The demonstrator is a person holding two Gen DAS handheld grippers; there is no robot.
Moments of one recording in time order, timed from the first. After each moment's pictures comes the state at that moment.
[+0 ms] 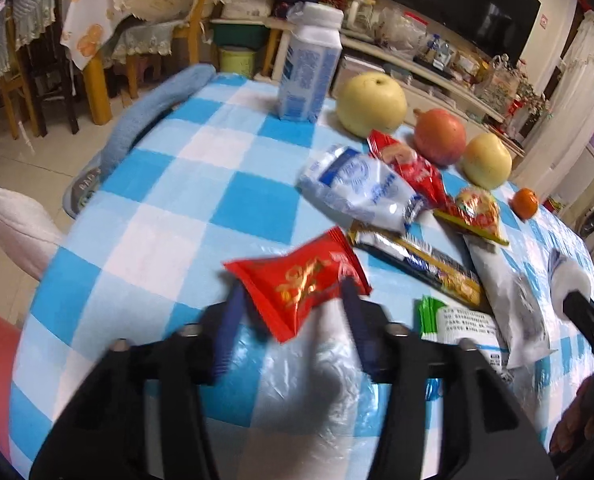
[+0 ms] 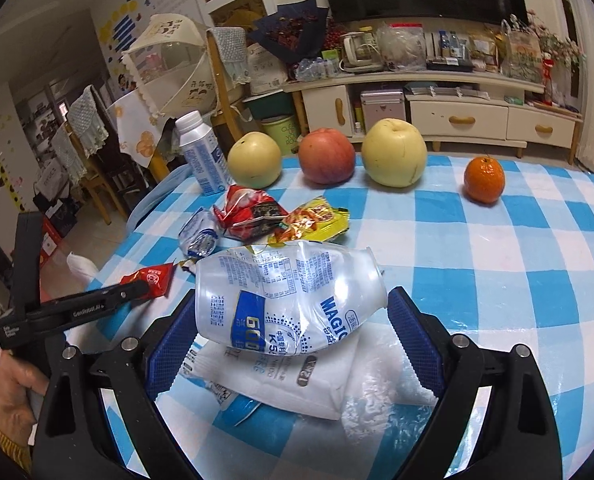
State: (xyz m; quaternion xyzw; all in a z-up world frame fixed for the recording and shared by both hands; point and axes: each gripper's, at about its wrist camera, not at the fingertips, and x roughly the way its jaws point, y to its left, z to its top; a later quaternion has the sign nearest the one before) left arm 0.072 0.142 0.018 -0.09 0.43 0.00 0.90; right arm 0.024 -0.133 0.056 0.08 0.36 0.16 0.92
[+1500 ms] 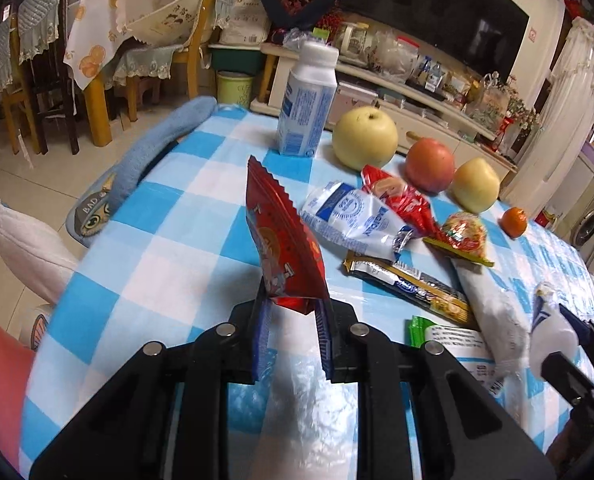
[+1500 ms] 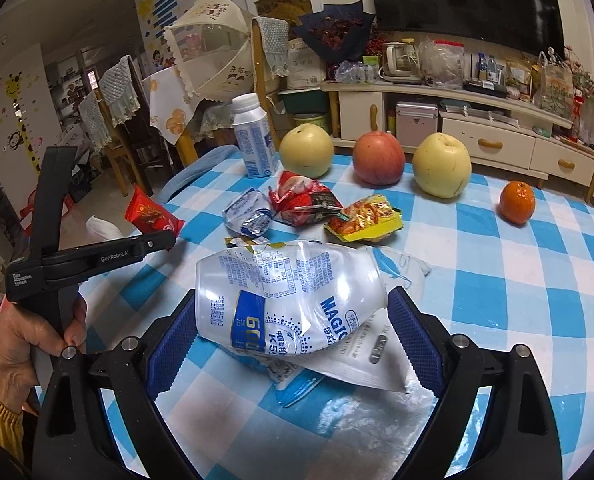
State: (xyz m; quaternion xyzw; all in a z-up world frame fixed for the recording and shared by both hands) left arm 0.061 0.153 0.037 -0.10 0.39 -0.01 0.91; right arm 0.003 -0.095 0.062 0.02 0.35 0.21 0.91
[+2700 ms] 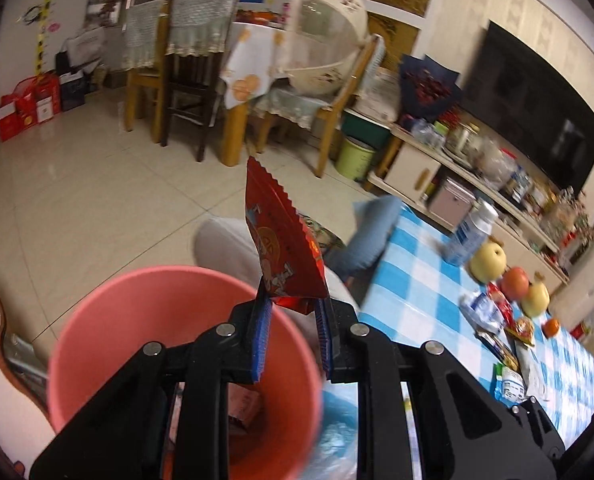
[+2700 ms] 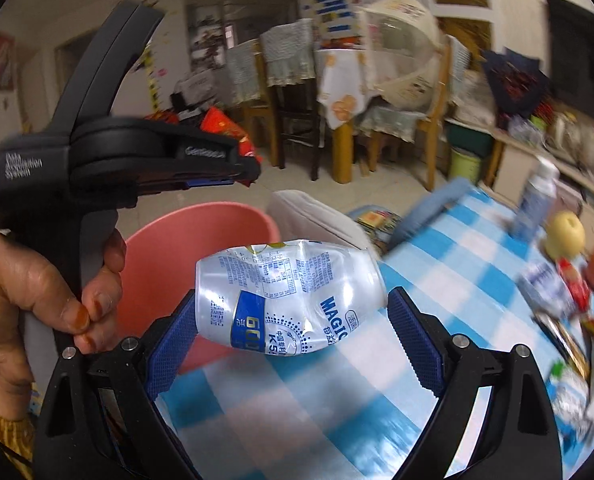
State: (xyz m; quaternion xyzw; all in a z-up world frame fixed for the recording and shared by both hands) left arm -0.077 0.377 0.120 -0.19 0.31 0.17 0.92; right arm -0.096 0.216 0.096 -0.11 0.29 0.42 0.85
